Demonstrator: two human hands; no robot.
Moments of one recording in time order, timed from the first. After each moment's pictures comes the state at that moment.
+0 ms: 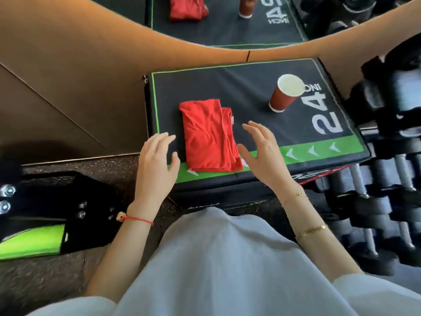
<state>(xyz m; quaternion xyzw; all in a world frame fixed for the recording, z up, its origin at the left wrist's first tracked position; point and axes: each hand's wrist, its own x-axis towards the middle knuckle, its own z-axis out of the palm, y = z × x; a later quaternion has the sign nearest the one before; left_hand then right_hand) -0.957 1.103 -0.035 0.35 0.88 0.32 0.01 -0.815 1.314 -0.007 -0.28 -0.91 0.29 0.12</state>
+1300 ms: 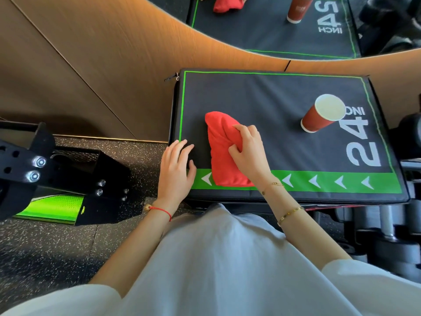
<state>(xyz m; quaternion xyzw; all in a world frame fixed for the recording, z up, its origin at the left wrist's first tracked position) -0.960 1.116 -0.088 0.30 0.92 0.26 -0.02 -0.905 1.311 -0.043 -0.22 -0.91 0.34 0.10</state>
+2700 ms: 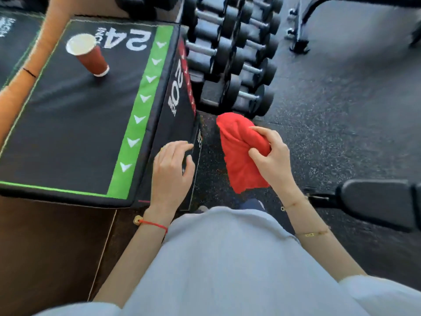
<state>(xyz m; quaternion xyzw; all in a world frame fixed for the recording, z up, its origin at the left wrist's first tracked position) -0.888 1.073 -0.035 0.81 0.51 0.24 0.17 -0.665 1.019 -0.024 -0.74 -0.46 0.24 0.42</state>
